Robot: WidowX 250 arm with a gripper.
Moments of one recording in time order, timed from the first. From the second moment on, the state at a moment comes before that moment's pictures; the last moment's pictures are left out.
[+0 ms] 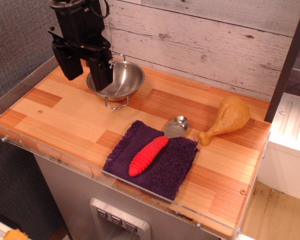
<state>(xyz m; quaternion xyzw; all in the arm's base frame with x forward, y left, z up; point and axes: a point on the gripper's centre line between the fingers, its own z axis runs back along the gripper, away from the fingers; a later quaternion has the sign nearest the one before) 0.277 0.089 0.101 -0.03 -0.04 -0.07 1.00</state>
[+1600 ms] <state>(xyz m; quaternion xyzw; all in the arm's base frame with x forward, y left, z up) 0.346 -0.088 0.019 -0.05 -0.06 -0.35 0.93</state>
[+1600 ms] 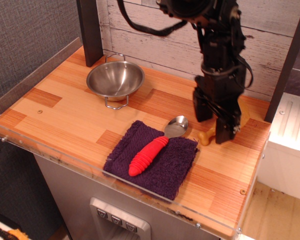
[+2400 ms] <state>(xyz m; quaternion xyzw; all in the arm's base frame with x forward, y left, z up) 0.342 -0.063 0.018 -0.05 -0.05 -0.32 0.94</state>
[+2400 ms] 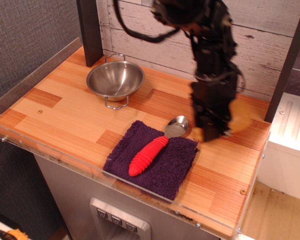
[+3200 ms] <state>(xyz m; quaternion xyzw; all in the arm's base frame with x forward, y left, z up) 0.322 0.122 0.096 -0.01 -0.03 0.00 1.00</state>
